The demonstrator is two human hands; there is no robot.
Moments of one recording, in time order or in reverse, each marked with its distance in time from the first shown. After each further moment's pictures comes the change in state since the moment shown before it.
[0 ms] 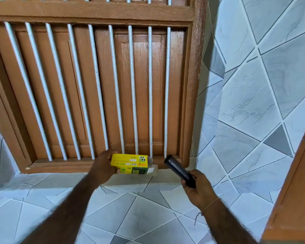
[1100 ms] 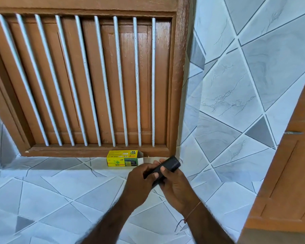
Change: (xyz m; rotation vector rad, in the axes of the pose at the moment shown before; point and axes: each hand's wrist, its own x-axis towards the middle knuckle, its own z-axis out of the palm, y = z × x) left_hand -0.121 0.106 0.125 -0.142 -0.137 0.000; right_hand -0.057 0.005 -0.025 -0.110 -0.670 -0.030
